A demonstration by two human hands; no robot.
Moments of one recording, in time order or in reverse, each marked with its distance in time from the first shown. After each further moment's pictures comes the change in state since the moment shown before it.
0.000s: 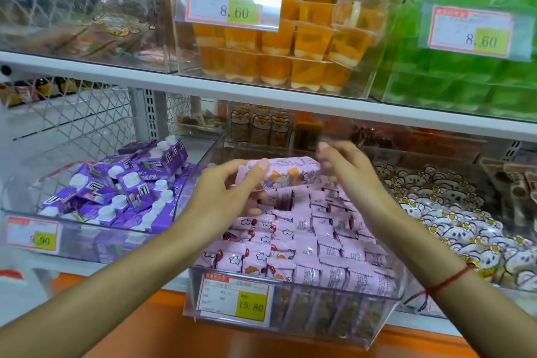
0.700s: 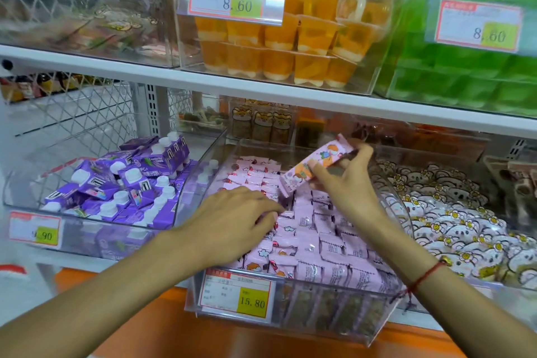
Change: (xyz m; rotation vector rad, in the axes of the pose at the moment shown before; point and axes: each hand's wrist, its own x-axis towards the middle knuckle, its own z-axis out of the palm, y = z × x) left_hand 0.002 -0.019 -0.006 1.261 -0.377 0.360; right_hand 0.004 0.027 0.014 0.107 0.118 -0.069
